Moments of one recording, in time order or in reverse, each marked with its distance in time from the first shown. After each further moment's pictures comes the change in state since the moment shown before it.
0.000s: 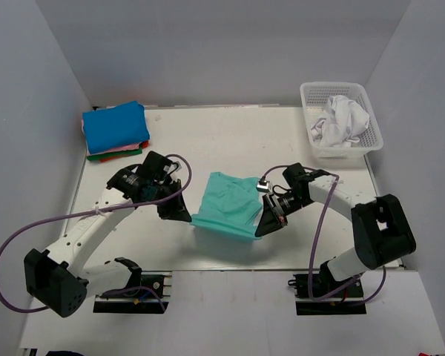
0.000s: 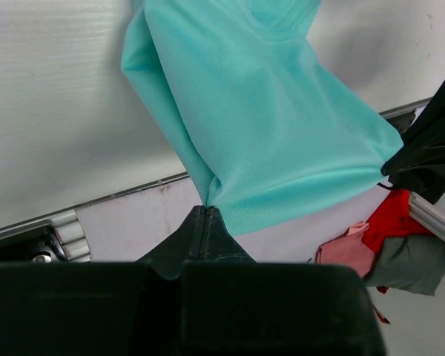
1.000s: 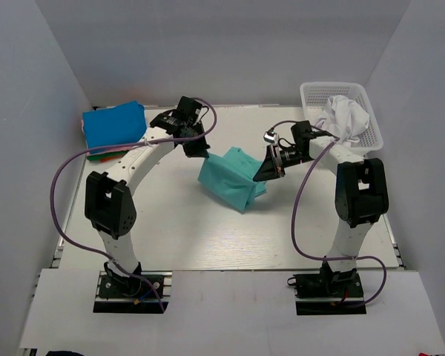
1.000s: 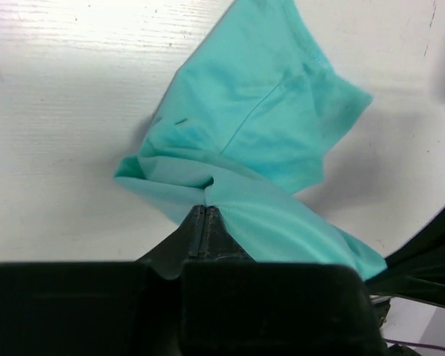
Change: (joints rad) left arm 0.039 0.668 0.646 0.186 -0.298 0.014; right arm -0.193 0.419 0.518 0.085 0.004 0.013
